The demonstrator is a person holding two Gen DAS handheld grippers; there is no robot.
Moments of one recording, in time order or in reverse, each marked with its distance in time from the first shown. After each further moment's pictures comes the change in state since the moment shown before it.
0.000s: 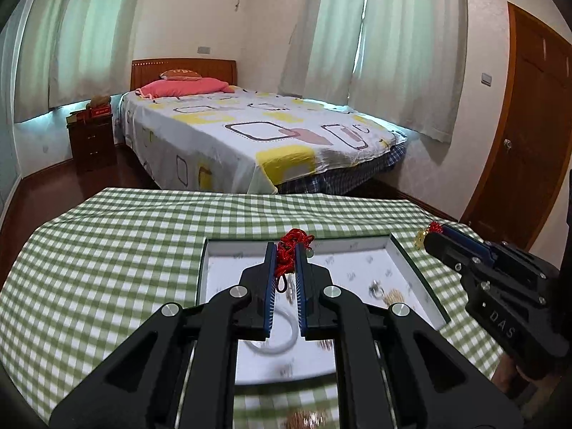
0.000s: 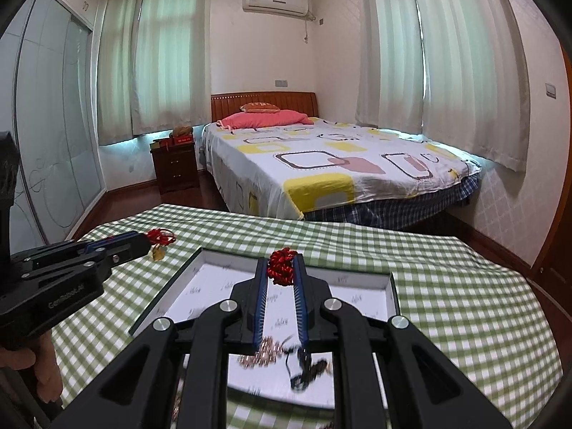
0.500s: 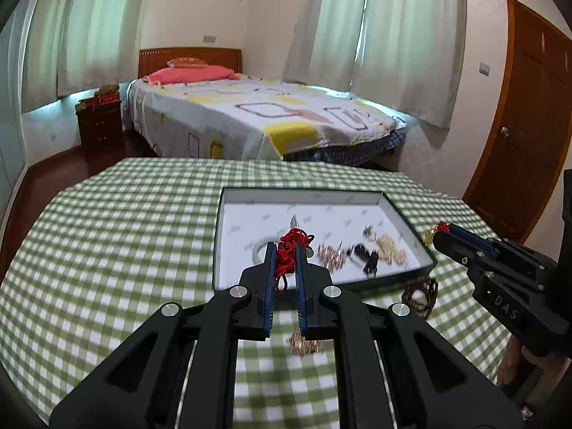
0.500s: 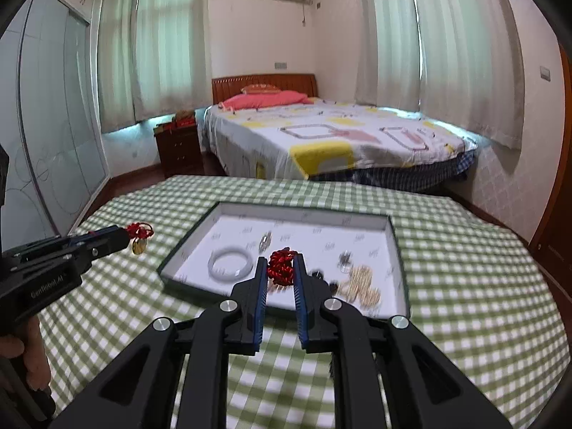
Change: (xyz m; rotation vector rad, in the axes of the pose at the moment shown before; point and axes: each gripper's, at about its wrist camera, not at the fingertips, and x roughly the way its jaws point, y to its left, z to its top) left arm -0.083 0.002 -0.063 -0.004 0.040 0.011; right arm -0.060 0.015 -0.049 0.025 0.066 0.002
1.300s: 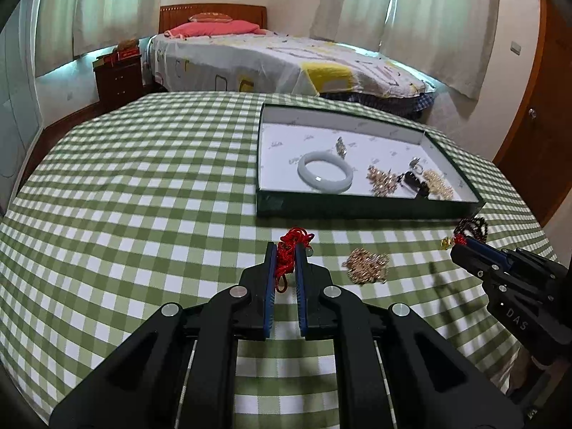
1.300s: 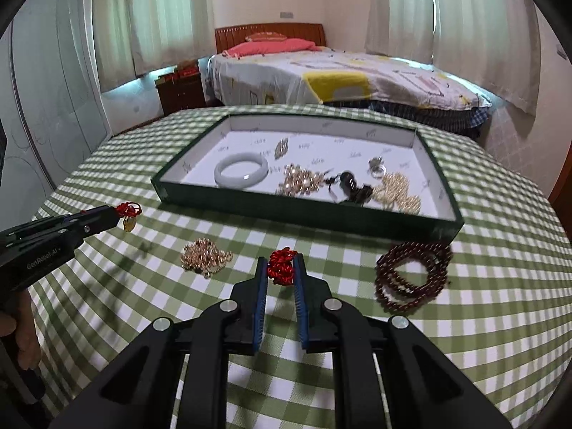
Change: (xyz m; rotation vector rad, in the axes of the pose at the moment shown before) left arm 0.022 0.038 -0.071 -0.057 0.178 0.080; right arm 0.035 0.018 -0.077 0.003 0.212 0.028
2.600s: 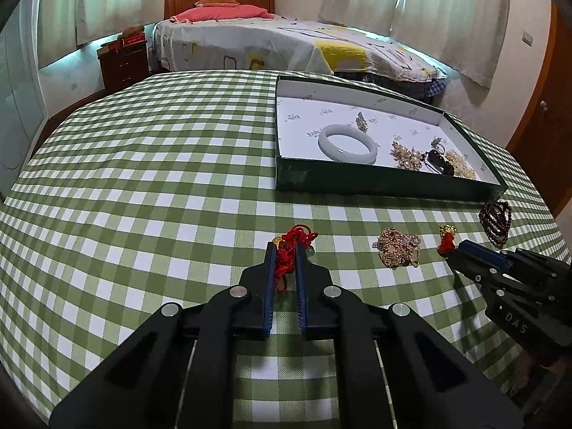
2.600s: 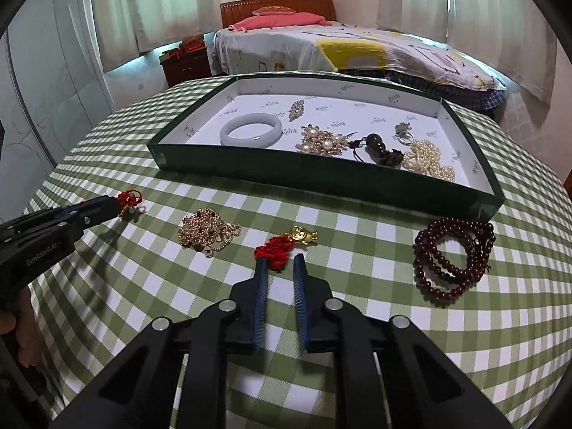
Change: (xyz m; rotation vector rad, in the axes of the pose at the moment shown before) left arm 0.028 0.017 -0.015 -0.004 0.071 0.037; right arm 0.038 0.008 -0.013 -0.001 0.122 0.045
